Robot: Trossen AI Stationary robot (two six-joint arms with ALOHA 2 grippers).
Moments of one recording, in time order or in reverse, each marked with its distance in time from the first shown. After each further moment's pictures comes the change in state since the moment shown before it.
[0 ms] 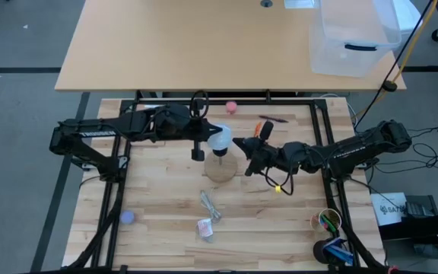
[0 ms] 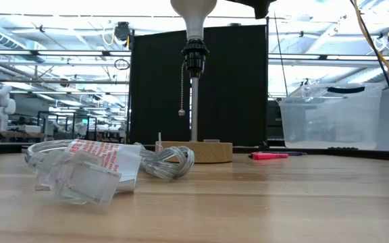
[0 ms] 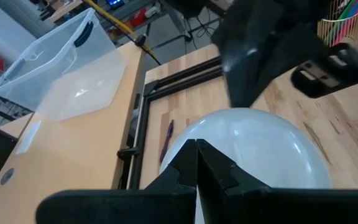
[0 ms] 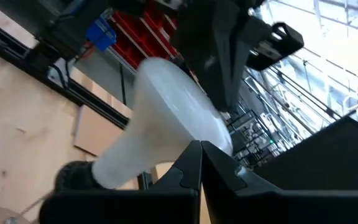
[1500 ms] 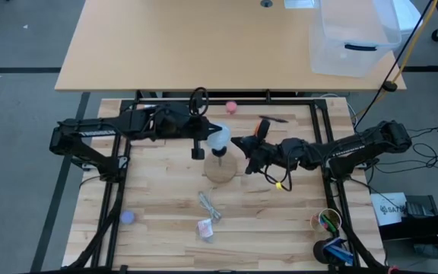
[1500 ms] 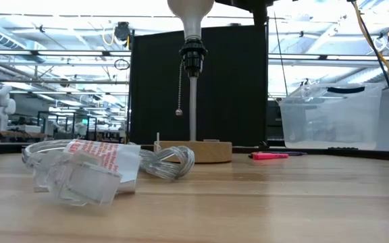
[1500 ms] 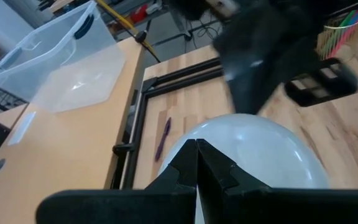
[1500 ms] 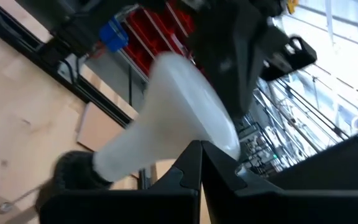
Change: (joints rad) left arm 0.015 -0.001 0.002 -0.011 0.013 -0.051; right arm -0.044 0.000 0.000 -0.023 -0.103 -0.054
